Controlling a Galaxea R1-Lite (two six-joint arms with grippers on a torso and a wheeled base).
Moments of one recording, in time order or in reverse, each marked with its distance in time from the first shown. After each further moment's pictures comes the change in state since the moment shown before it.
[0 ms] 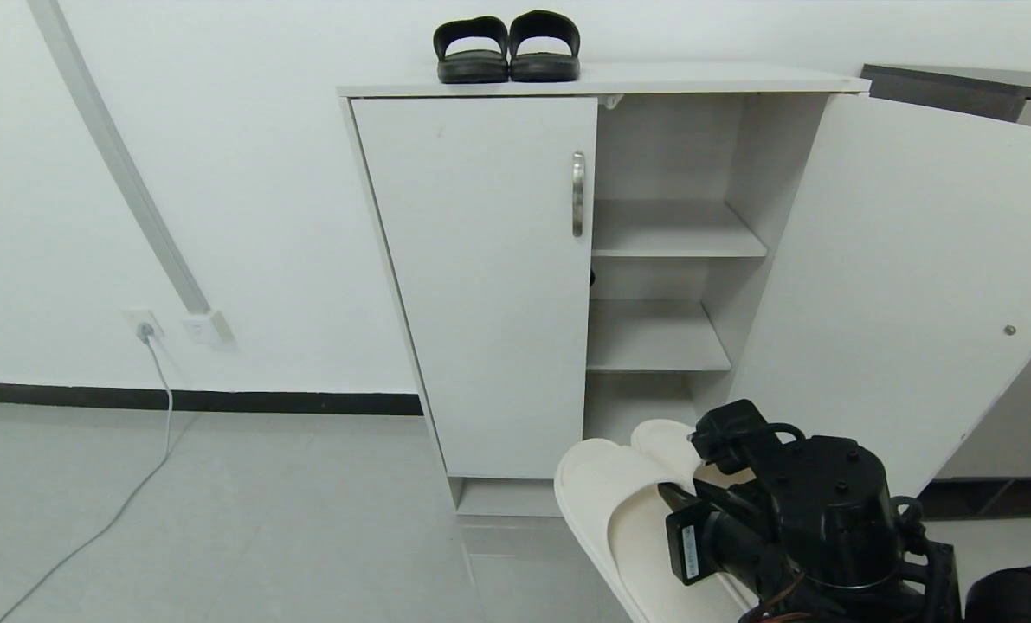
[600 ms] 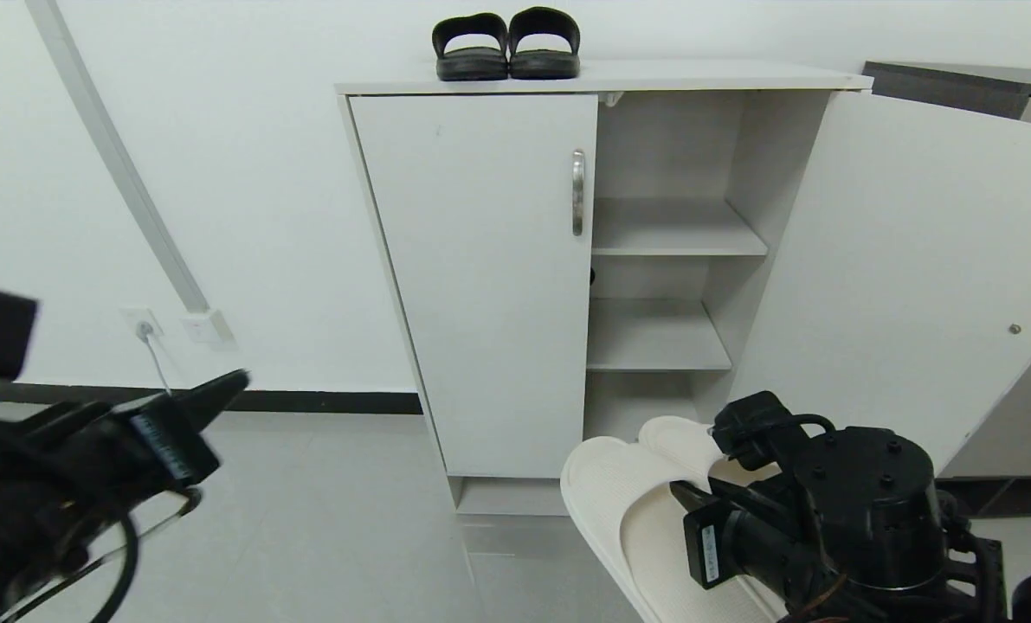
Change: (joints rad) left arm -0.236 0.890 -0.324 -0.589 -0.034 -0.116; right arm 0.008 -0.082 -0.003 0.087 0.008 0.002
